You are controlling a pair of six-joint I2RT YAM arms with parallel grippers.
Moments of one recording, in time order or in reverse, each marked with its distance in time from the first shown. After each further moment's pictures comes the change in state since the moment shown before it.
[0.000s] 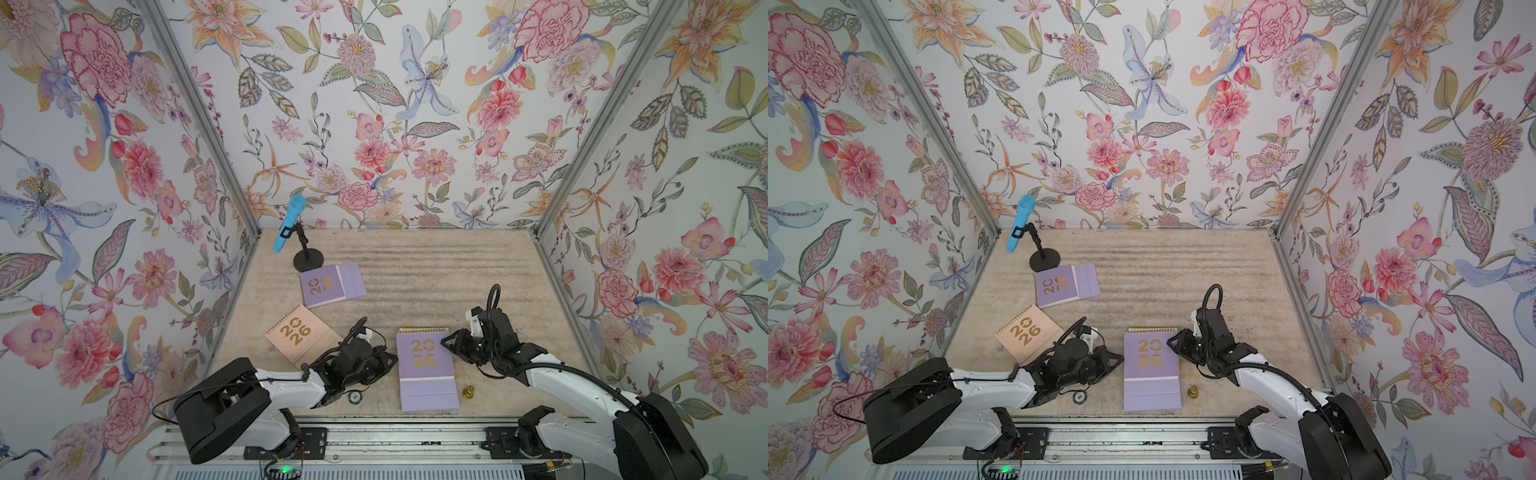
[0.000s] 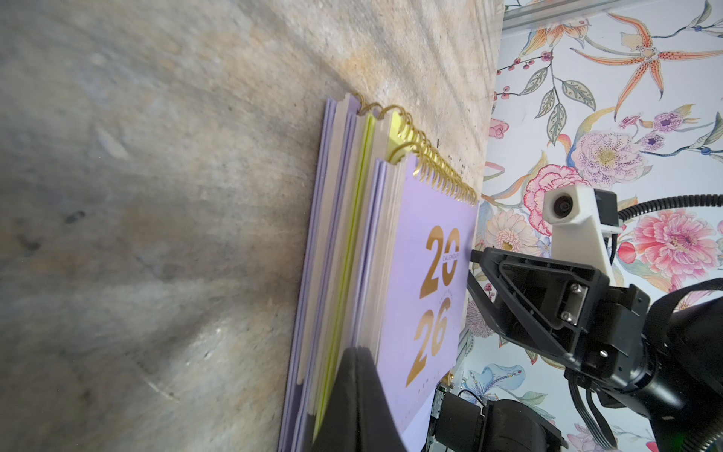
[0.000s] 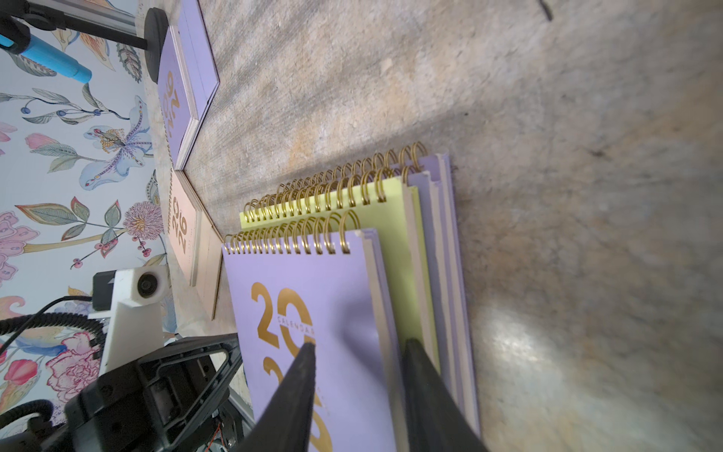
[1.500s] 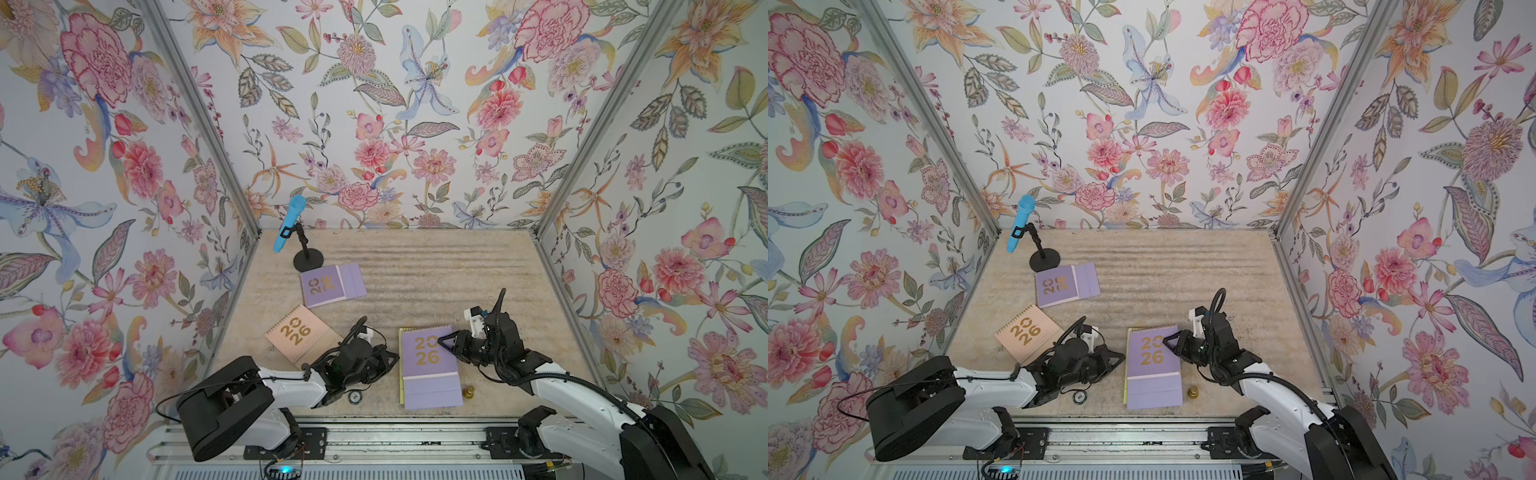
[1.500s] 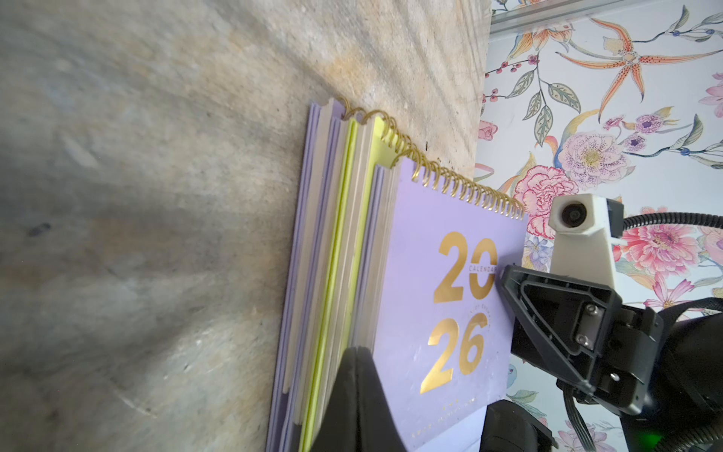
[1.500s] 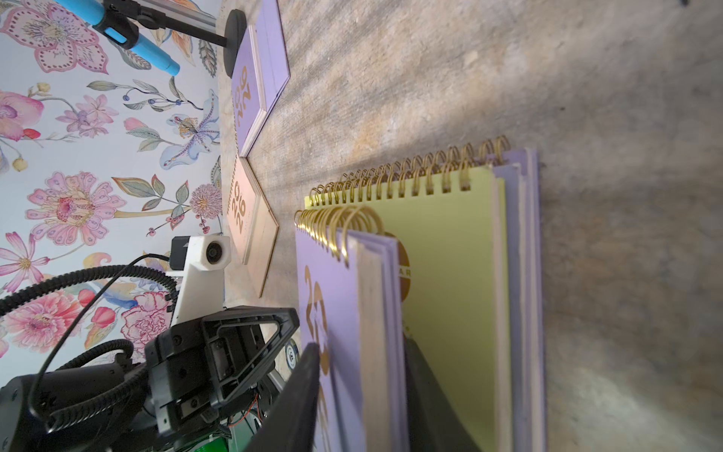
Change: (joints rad) left arm -0.002 0.015 -0.007 0.051 0.000 -0.005; right arm 0.000 -0.072 -0.065 0.135 -0.097 0.024
